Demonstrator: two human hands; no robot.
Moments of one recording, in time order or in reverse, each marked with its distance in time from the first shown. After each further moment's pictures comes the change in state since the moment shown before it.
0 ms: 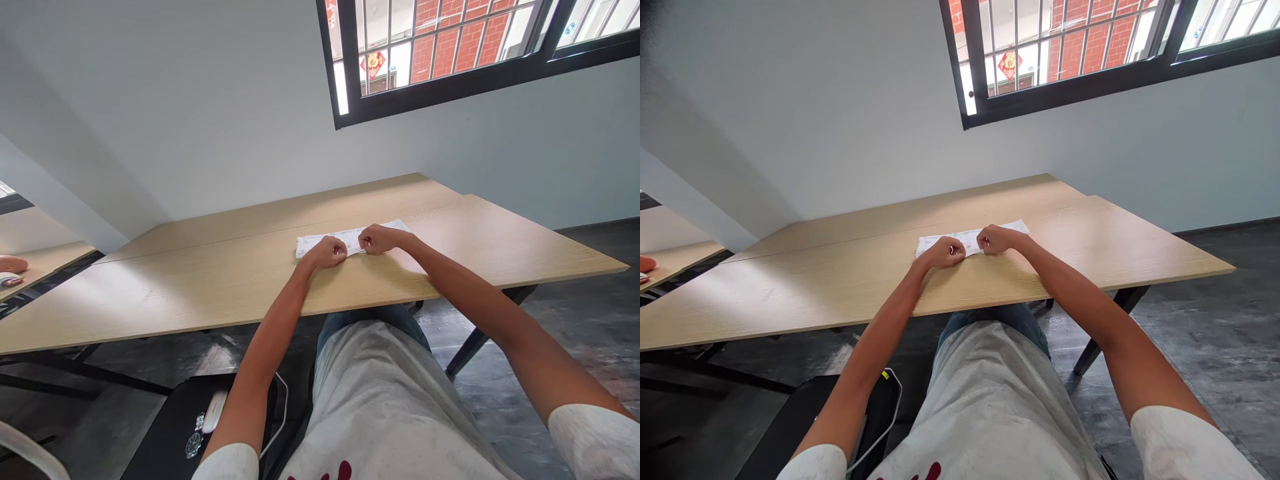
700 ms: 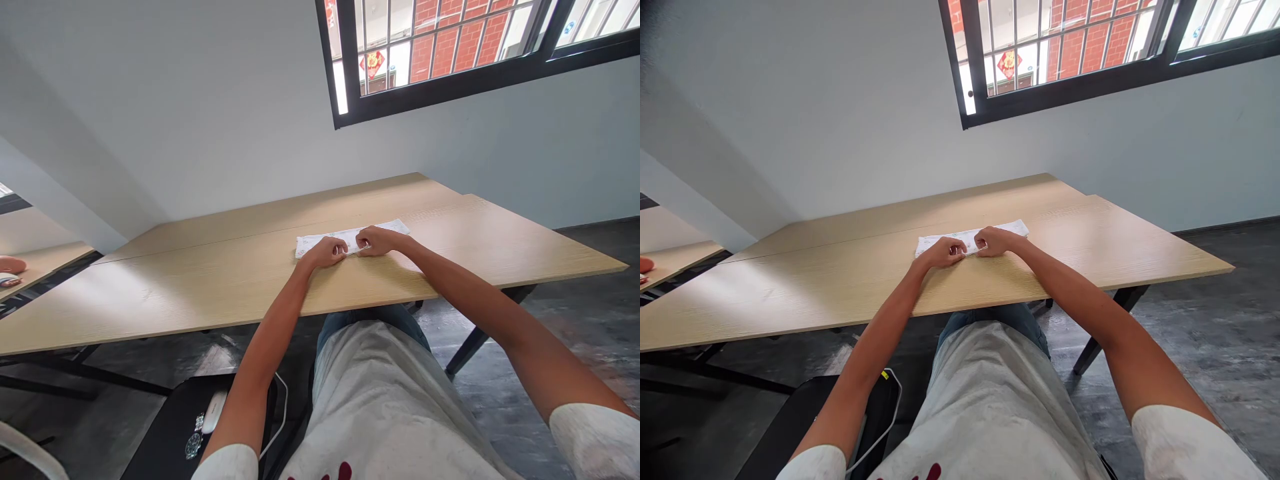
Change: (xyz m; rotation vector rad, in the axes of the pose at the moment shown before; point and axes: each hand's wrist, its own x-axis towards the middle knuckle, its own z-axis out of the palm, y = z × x) left_hand 0.000 -0.003 0.000 -0.006 -0.009 -0.036; right_hand 0.004 -0.002 0.010 -0.118 0.058 -0.069
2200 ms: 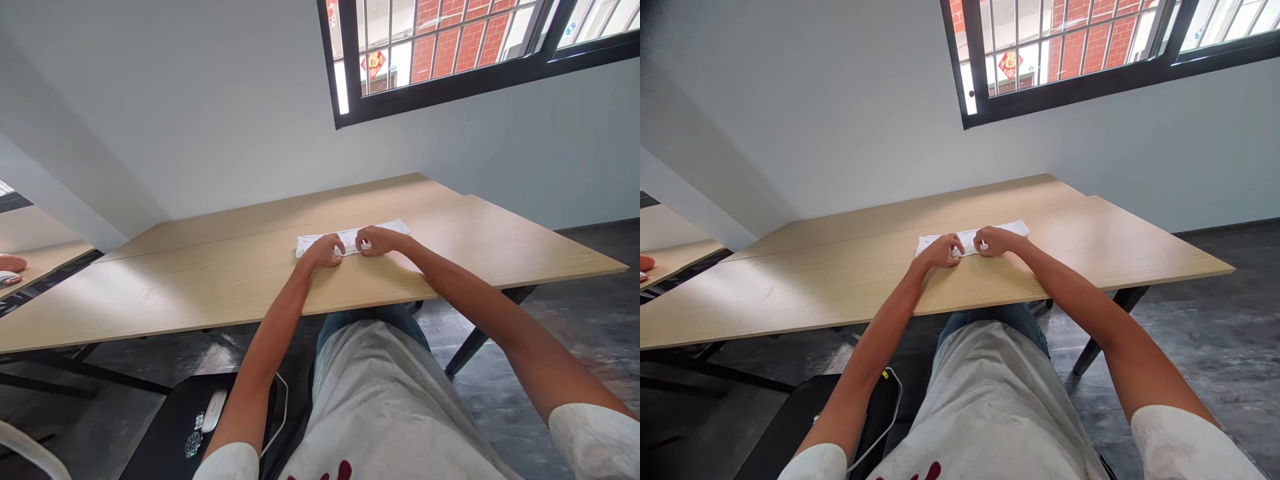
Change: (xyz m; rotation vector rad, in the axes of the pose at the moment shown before) left_hand -0.001 -0.006 -0.001 0.179 0.037 0.016; right_hand -0.002 -0.002 -0.003 0.008 0.007 -0.071
